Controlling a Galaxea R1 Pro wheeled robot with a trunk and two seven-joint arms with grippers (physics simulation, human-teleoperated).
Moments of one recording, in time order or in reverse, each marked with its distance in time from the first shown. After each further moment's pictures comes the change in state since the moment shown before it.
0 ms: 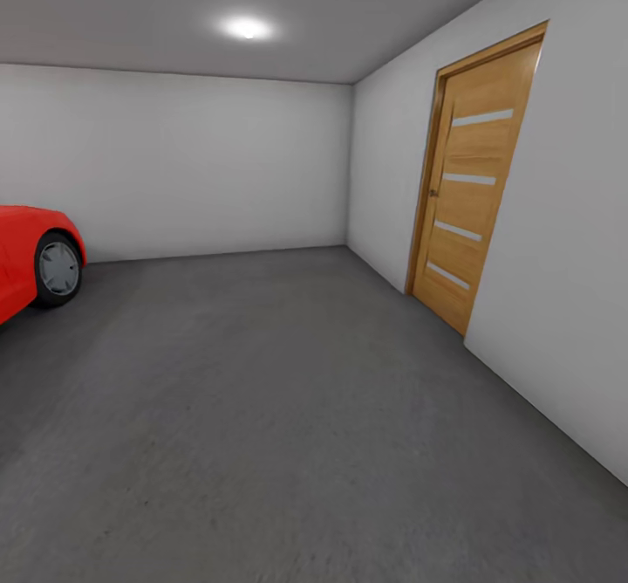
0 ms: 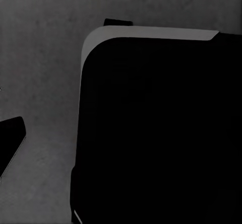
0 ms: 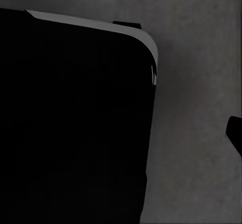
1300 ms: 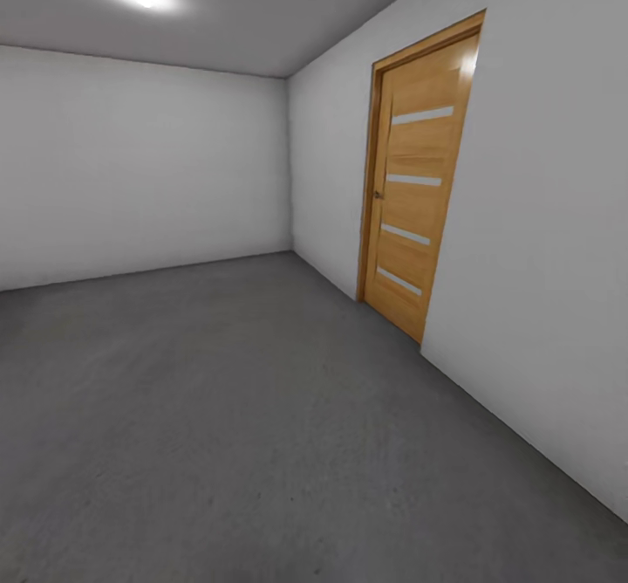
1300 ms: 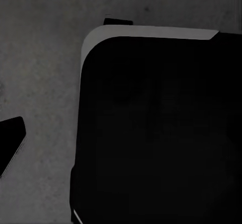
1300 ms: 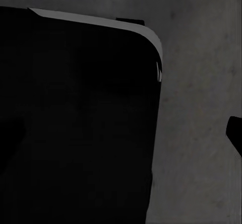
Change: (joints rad) left arm 0.000 -0.001 0.002 0.001 0.000 0.001 0.000; right arm 0.000 0.006 -0.007 0.000 -0.006 0.011 0.004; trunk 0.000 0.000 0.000
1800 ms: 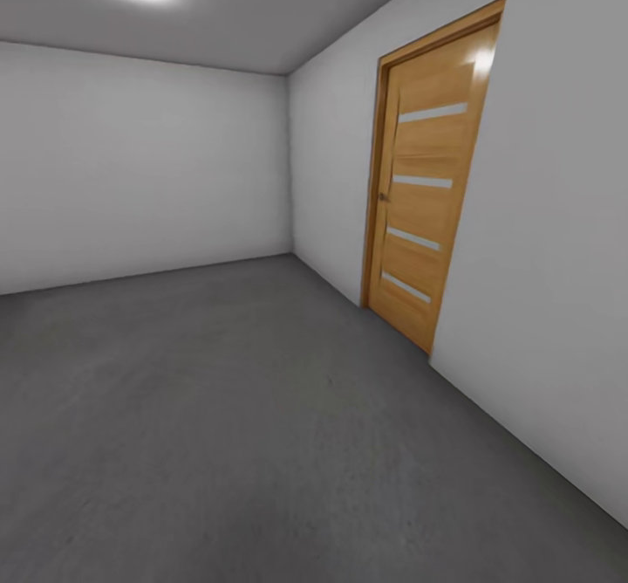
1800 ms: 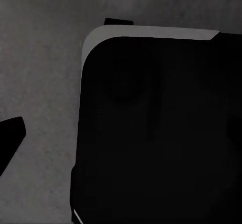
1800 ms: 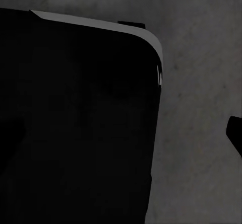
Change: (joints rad) left arm 0.000 0.001 0.000 0.000 0.002 0.000 0.000; right arm 0.001 0.000 0.007 0.000 0.004 -0.011 -0.001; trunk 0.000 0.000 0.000
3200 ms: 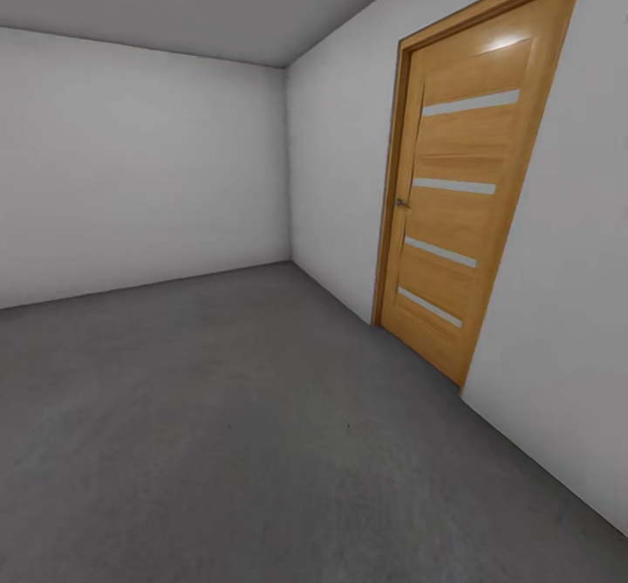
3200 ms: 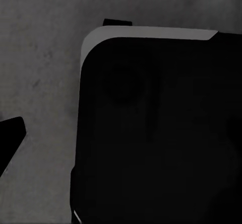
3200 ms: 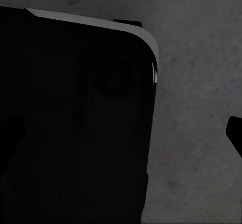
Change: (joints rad) left arm 0.000 -0.002 -0.003 -0.001 -0.005 -0.001 0.000; right arm 0.000 -0.005 0.000 0.002 -0.001 0.002 -0.002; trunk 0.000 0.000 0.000
